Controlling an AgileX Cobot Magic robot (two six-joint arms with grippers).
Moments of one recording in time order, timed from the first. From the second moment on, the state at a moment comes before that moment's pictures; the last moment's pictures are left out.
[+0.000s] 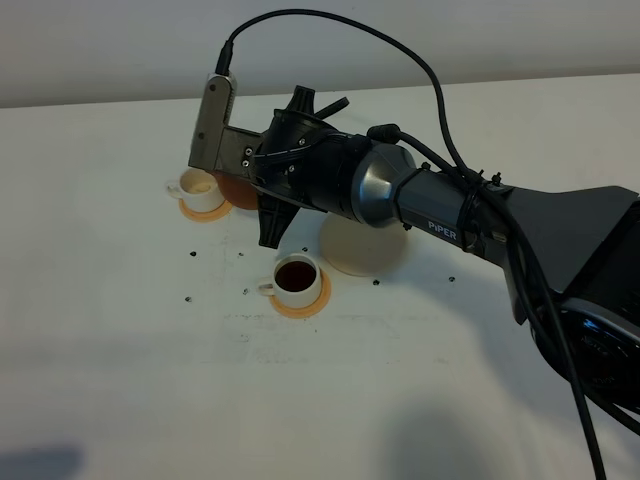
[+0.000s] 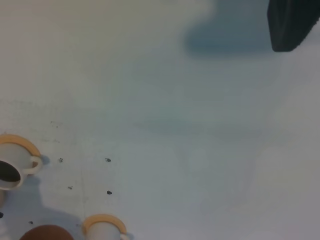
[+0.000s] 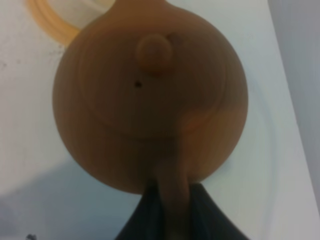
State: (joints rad) left arm 0.06 0.00 -0.45 0.04 1.06 -0.03; right arm 0.70 2.33 -1.92 -0.58 0.76 -0.12
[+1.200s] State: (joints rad) left arm 0.06 0.00 -0.45 0.04 1.06 -0.03; right arm 0.71 2.34 -1.92 -0.72 0.72 -0.18
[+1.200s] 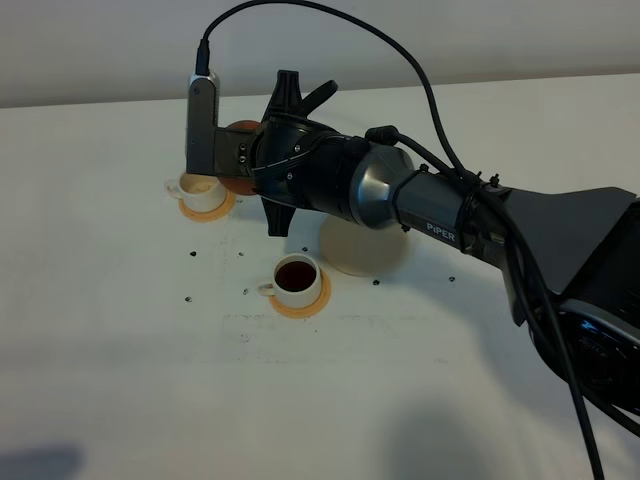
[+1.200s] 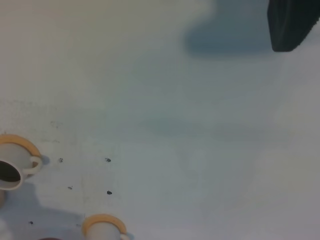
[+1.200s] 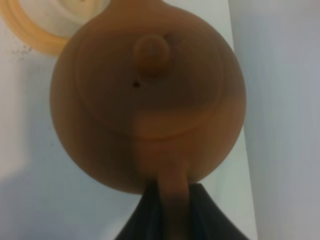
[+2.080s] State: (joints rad) left arm 0.06 0.00 -0.45 0.04 1.06 -0.03; right arm 0.71 2.35 -1.92 -0.83 0.69 -0.21
